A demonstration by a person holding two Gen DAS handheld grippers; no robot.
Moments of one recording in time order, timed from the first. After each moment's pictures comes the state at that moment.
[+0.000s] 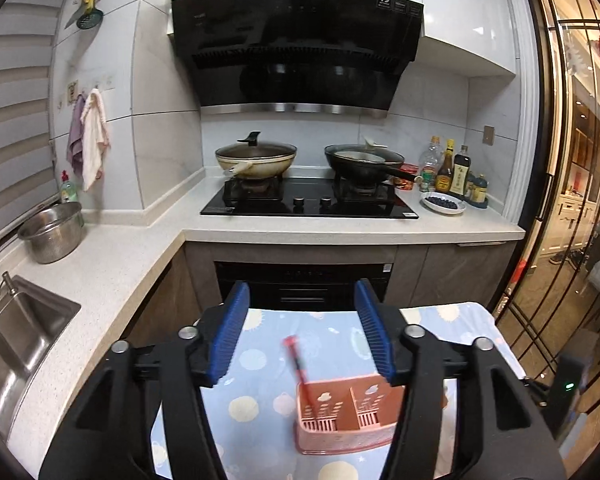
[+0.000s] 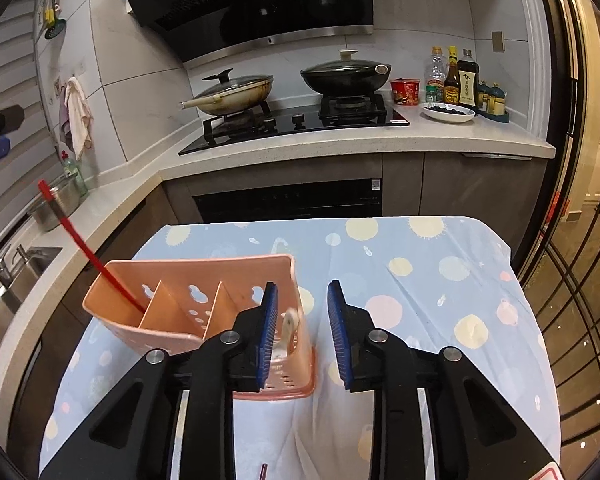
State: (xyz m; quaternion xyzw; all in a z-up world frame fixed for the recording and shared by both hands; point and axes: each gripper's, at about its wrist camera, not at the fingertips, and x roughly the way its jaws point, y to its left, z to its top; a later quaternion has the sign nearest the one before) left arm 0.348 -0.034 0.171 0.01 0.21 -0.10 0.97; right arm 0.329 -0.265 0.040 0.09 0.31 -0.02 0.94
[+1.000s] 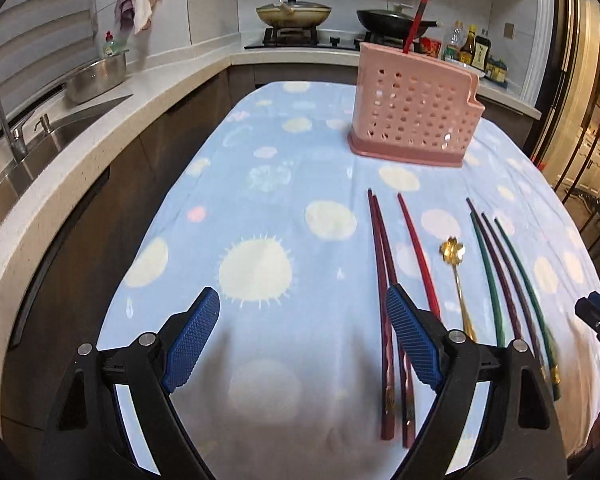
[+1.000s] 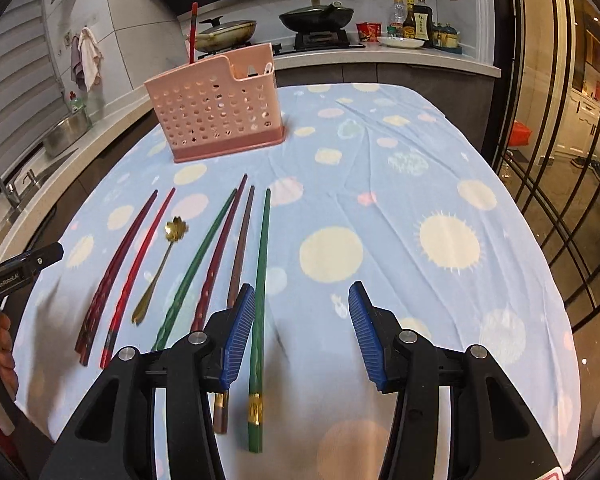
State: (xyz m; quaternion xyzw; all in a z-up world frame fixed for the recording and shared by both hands) left arm 0.149 0.052 -0.039 0.02 0.40 -0.06 0.91; right arm 0.066 -0.246 -0.057 0.09 0.39 -0.05 0.91
